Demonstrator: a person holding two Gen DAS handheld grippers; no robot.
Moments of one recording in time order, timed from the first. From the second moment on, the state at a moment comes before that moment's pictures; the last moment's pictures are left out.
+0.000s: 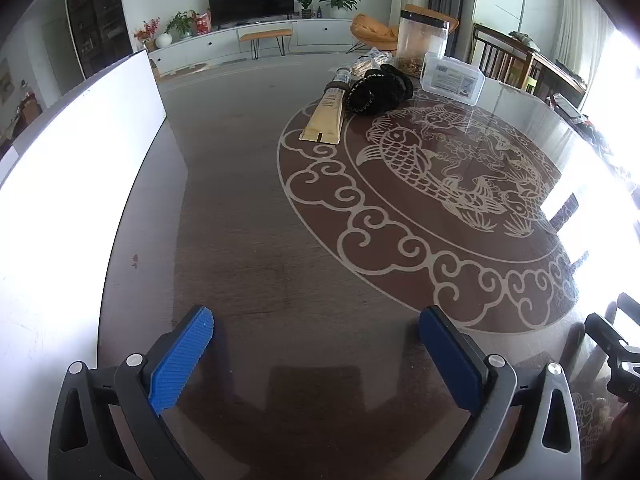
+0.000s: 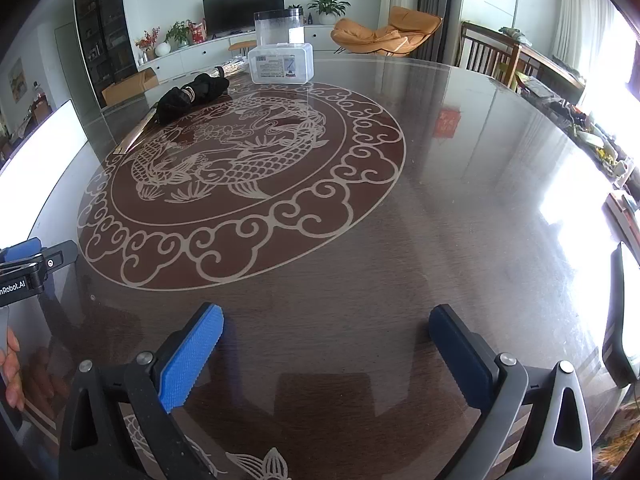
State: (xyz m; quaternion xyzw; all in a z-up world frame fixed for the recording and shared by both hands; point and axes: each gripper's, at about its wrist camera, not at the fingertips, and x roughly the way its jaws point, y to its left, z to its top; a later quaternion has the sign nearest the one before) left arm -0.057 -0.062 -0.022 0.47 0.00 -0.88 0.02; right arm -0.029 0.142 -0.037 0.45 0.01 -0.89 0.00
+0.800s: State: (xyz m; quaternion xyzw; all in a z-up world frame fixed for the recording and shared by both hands) left arm -0.054 -0.062 -0.021 0.46 0.00 -0.89 0.01; right arm -0.139 0.101 -0.008 0.47 -0.06 -0.87 0.11
